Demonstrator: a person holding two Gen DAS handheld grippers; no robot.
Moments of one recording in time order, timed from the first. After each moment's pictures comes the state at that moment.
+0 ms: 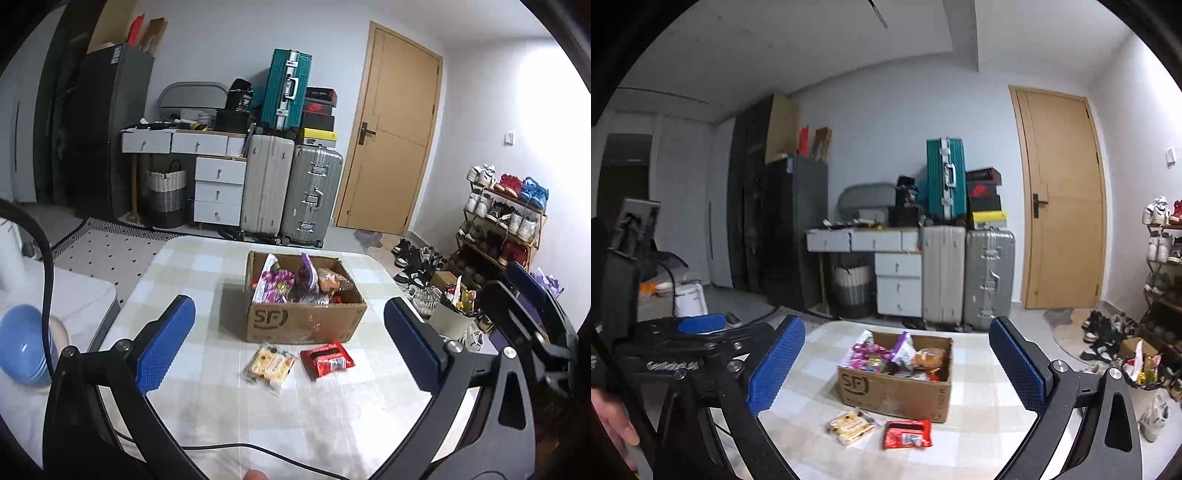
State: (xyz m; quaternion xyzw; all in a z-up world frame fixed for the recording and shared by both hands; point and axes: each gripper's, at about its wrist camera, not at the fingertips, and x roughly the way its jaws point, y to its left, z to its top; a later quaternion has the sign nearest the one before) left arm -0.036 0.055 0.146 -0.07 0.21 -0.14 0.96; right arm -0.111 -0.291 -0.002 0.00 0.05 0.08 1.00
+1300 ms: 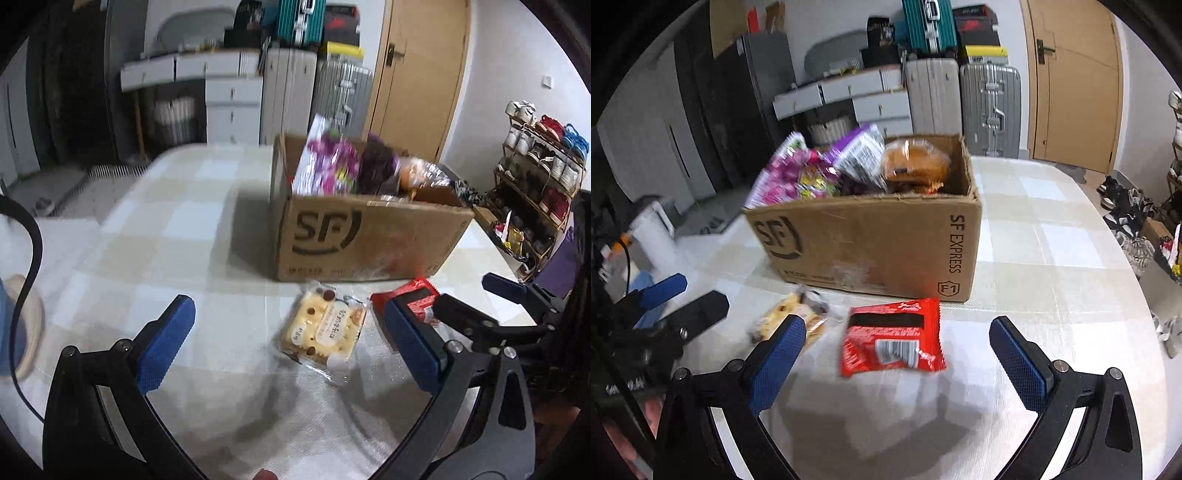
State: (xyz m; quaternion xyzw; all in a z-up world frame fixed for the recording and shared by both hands) left arm 0.130 0.026 -0.044 -0.03 0.36 -0.11 0.93; right arm 0.105 -0.300 -0.190 0.04 0.37 0.07 0.92
